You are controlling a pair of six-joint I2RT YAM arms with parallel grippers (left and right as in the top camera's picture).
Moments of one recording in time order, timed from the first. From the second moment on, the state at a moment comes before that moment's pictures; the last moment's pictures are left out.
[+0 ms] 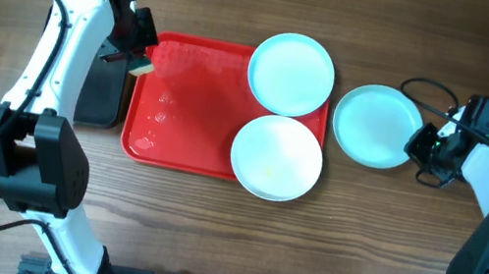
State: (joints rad) left arm -0.03 1.93 1.74 -1.17 -0.02 -0.43; right arm -0.29 1.74 0.96 -0.49 -0.18 0.29
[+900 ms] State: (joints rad) left arm -0.03 1.93 1.74 -1.17 -0.02 -0.42; right arm 0.13 1.62 1.09 -0.87 -0.33 0.30
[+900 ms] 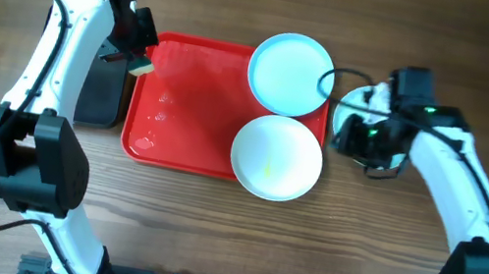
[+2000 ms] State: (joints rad) left arm -0.03 1.93 1.74 -1.17 -0.02 -0.43; right arm 0.28 1.70 1.02 -0.84 -0.21 0.37
